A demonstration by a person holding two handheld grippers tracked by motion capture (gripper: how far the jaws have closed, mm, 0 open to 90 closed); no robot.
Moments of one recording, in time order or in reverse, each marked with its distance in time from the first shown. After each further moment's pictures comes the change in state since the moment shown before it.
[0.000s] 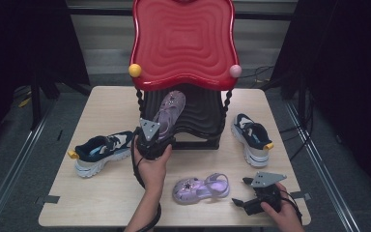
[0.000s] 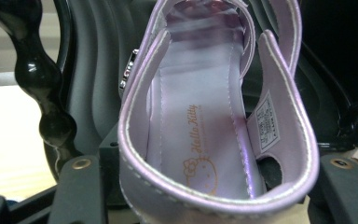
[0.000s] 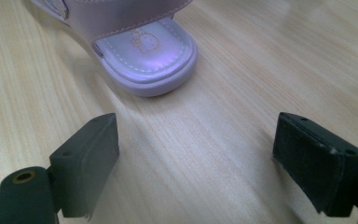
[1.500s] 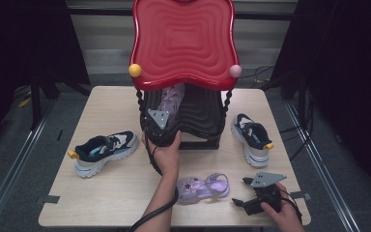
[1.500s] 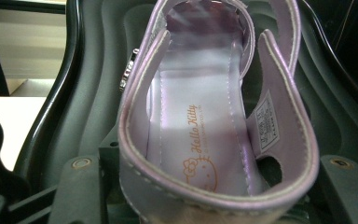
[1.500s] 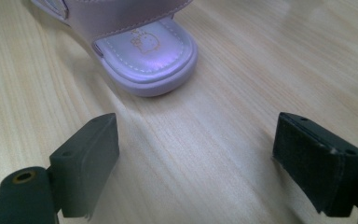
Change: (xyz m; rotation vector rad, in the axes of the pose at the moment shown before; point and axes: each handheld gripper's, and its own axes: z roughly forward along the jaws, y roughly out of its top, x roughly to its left) left arm -0.015 0.010 0.044 -0.080 0.138 -0.047; right arm 0.000 0.000 0.000 0.000 0.000 0.000
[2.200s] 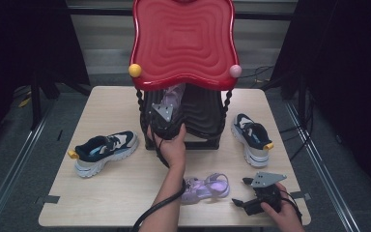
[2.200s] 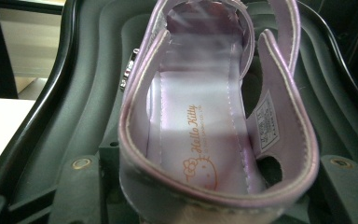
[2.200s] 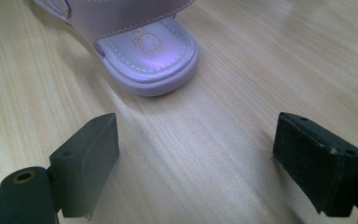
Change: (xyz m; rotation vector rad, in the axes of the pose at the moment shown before) left arm -0.012 0.008 0.021 -0.017 0.060 -0.031; right arm 0.000 0.000 0.000 -0.001 0.003 -0.004
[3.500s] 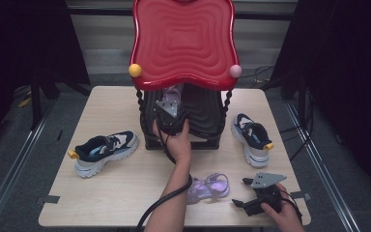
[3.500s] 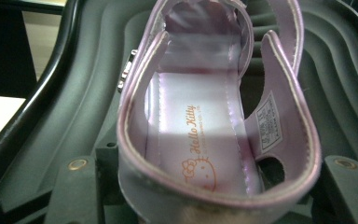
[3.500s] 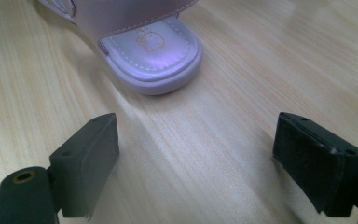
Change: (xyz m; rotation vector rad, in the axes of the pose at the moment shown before) left arm -0.009 -0.005 0.021 -0.002 0.071 0.000; right arm 0.001 0.000 -0.001 0.001 0.008 -0.003
